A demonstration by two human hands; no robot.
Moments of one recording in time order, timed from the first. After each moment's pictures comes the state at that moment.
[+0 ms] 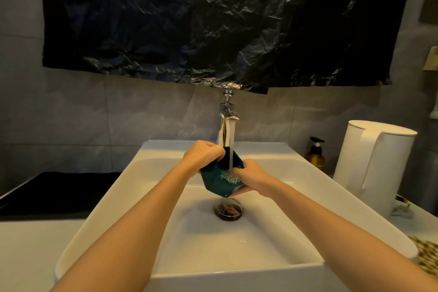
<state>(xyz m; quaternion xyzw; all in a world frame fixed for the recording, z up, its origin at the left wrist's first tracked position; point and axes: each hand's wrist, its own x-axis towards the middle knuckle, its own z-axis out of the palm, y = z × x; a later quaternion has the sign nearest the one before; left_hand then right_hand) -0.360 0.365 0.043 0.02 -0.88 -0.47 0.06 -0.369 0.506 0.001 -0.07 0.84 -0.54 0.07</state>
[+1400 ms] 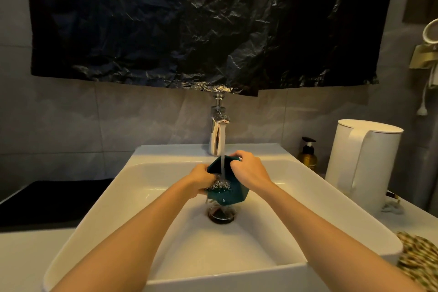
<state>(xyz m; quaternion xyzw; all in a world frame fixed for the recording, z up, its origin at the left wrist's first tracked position) -0.361 0.376 0.005 0.00 -0.84 -0.53 -0.05 -0.355 0.509 0.018 -0.04 0.91 -0.40 -0.12</state>
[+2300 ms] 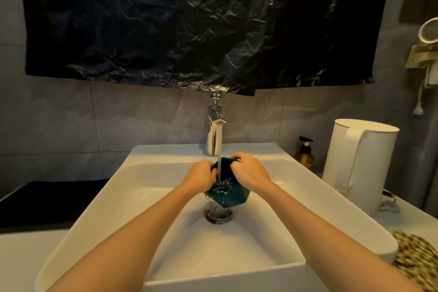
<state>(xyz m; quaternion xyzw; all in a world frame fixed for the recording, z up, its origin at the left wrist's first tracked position) -0.366 0.385 0.003 -0.05 -0.94 -0.34 0.08 -0.360 0.519 0.015 -0.03 0.92 -0.37 -0.12</state>
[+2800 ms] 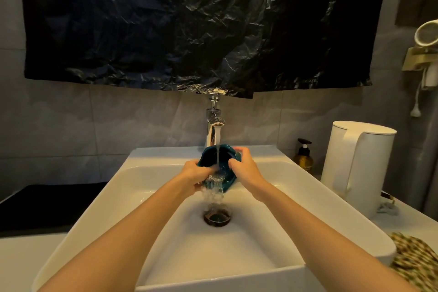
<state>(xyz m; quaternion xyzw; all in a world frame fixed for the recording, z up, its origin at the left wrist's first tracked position) -0.362 0.382 0.017 0.05 -0.74 -0.68 -0.01 -0.356 0.513 0.017 -0.05 0.80 -0.59 -0.10</state>
